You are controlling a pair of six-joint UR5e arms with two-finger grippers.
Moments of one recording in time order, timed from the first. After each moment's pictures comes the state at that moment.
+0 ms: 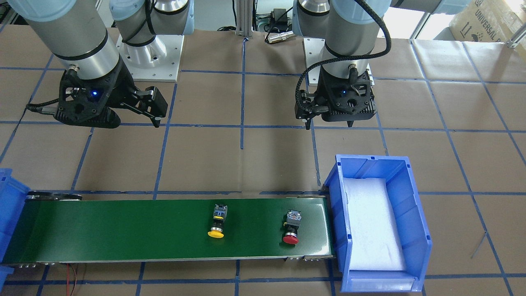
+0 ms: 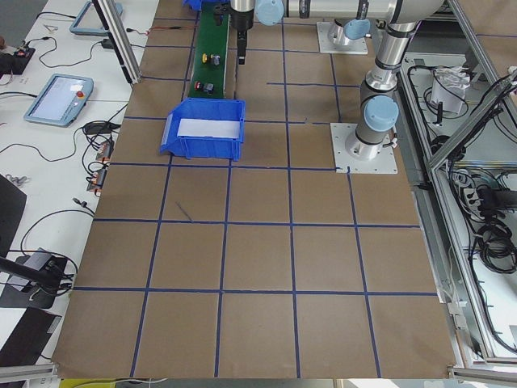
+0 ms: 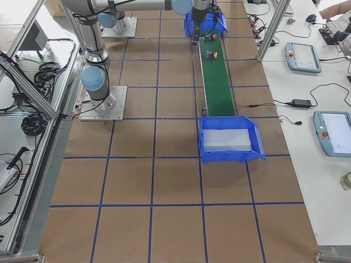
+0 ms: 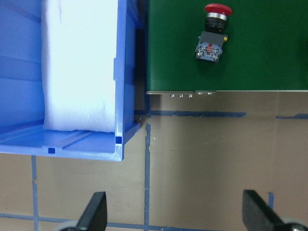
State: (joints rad) left arm -1.70 -1.64 -1.62 -1.45 1.67 -0.16; right arm 1.62 -1.43 1.42 -1.50 -1.56 0.12
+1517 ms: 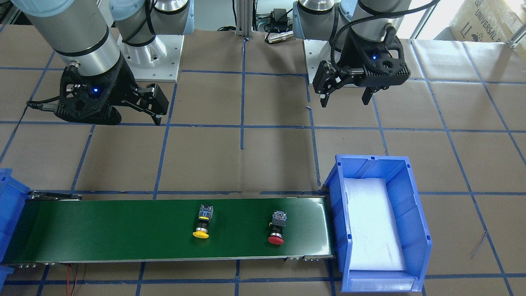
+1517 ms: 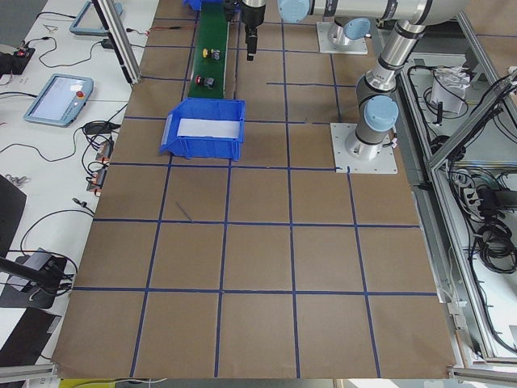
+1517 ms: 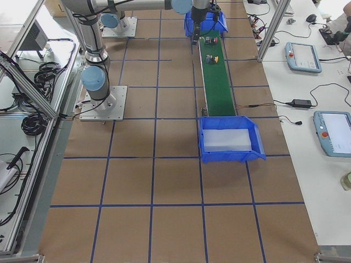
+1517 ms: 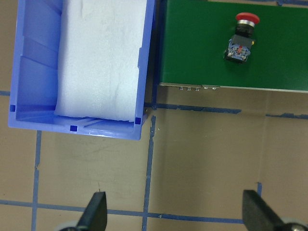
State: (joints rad) left arm -1.63 -1.51 -1.65 -1.47 1.59 -0.15; right arm 1.63 -1.44 1.42 -1.50 -1.56 0.12
